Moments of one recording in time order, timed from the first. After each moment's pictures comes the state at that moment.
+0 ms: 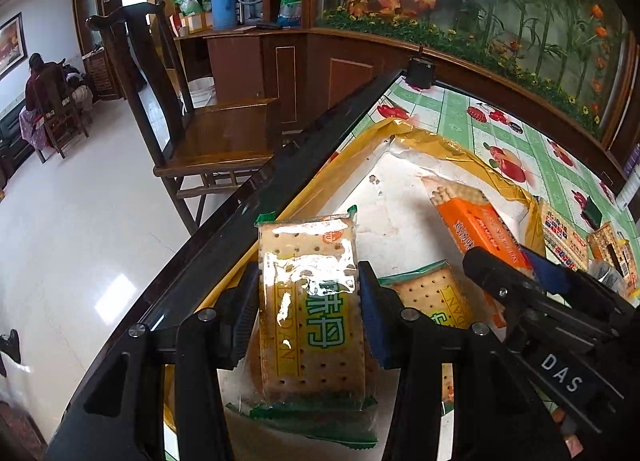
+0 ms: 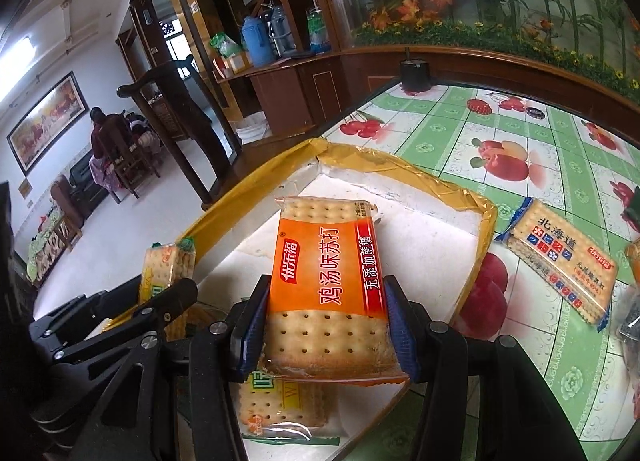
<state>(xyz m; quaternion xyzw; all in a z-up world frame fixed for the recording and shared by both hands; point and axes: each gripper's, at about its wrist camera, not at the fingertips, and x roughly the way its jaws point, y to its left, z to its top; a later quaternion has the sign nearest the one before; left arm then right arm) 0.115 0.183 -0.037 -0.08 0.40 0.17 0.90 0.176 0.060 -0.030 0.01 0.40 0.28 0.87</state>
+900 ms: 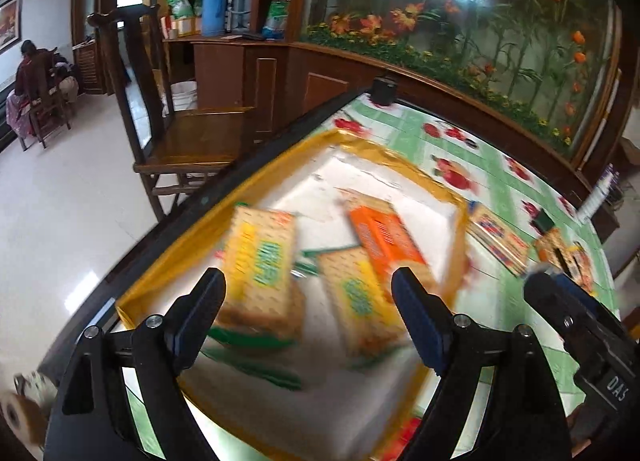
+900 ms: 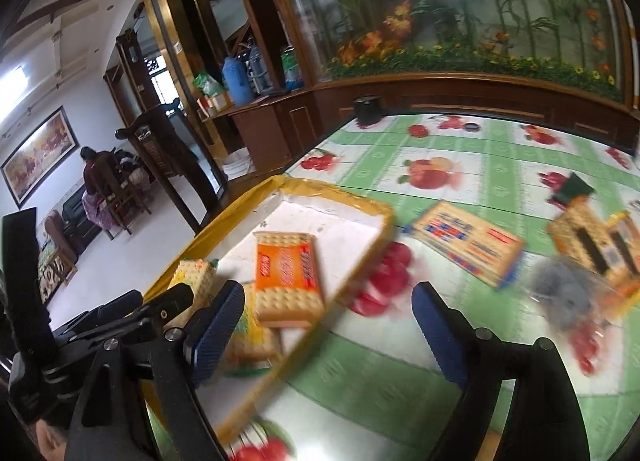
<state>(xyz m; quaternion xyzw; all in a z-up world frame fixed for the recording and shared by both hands) 0.080 0.141 -0.012 -0.13 0.37 0.12 0.91 0.122 -0.032 0.013 0.05 0.36 0.24 0.90</state>
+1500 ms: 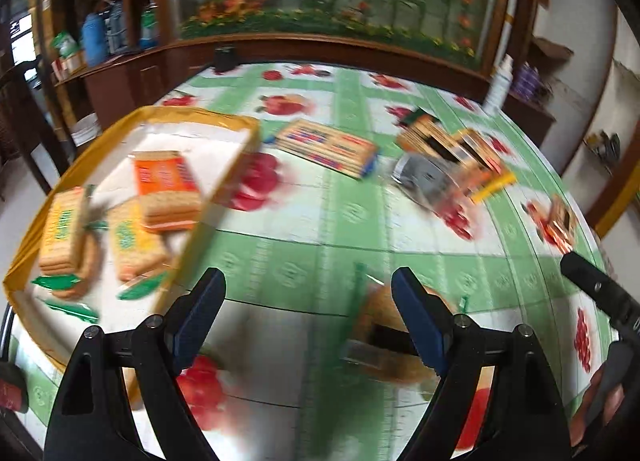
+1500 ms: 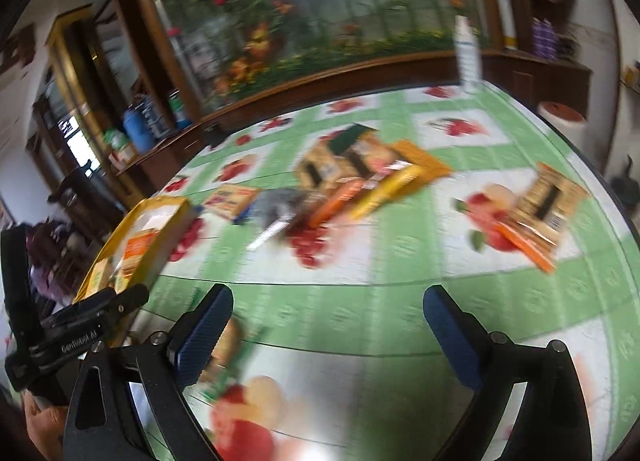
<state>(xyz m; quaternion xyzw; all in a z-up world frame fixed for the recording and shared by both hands) 0.072 -0.019 -0.025 -0.02 0.40 -0.04 0.91 0.038 -0.265 -0.006 0.14 0.37 0.07 0.92</state>
